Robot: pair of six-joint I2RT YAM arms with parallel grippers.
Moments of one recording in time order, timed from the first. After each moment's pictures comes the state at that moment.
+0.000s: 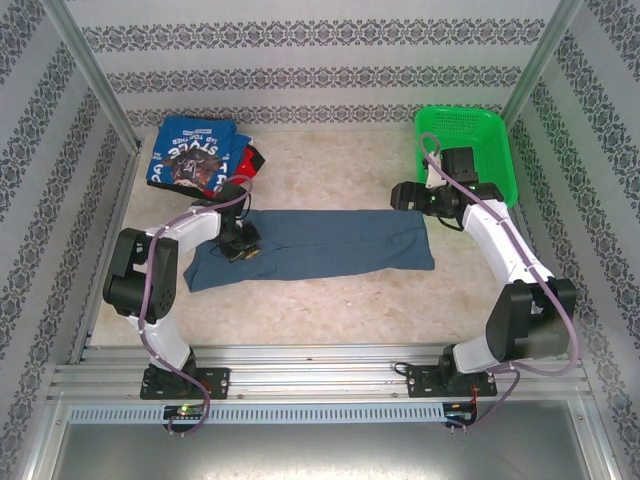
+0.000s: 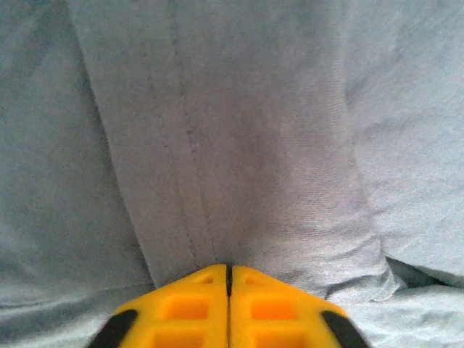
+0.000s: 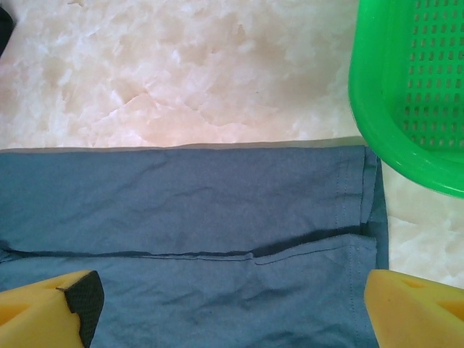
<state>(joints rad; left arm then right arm) -0.22 1.78 1.11 -0.66 0.22 -0.82 0.06 1.47 1.22 -0.68 -0.25 0.21</state>
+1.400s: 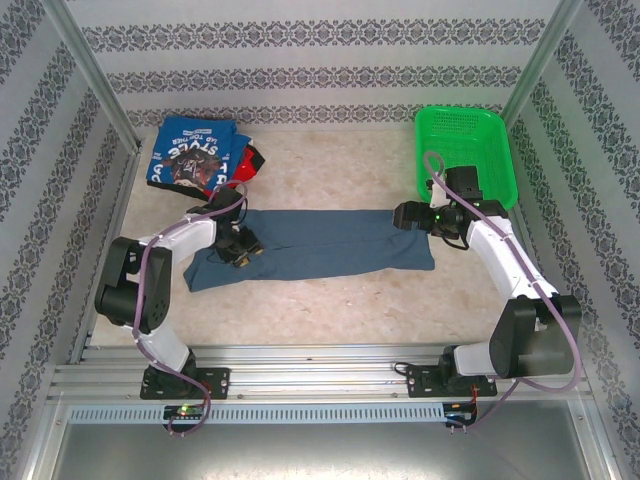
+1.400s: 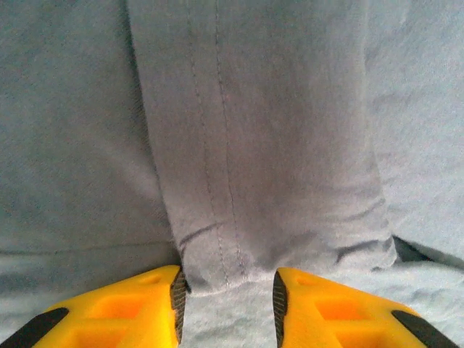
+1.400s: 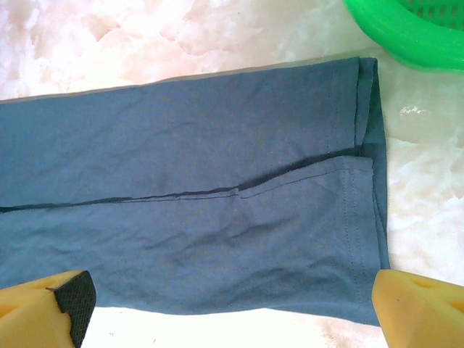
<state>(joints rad) -0.22 1.70 1.03 -0.61 0.24 -0.89 0.03 1.38 1.07 -0.71 -0.28 0.21</state>
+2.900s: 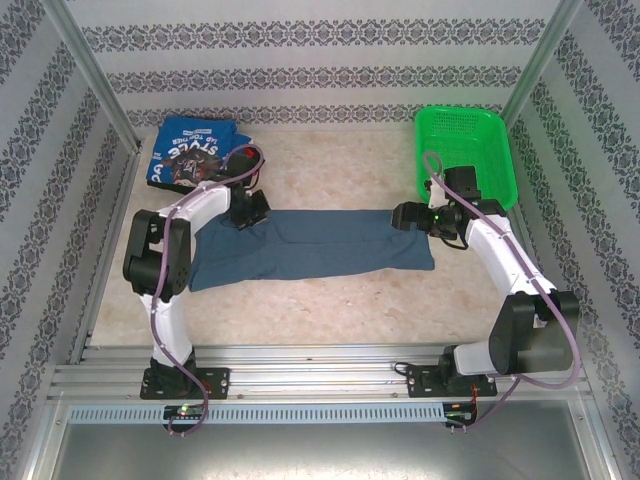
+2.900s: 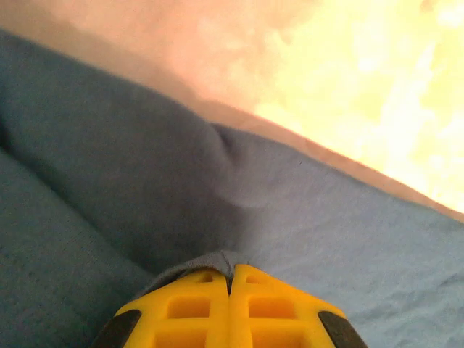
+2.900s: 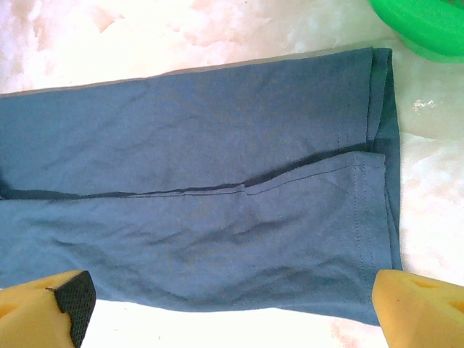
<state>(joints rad) -0.22 1.98 1.46 -0.65 0.17 -0.73 0.03 1.39 1.07 -0.71 -0.30 0.21</state>
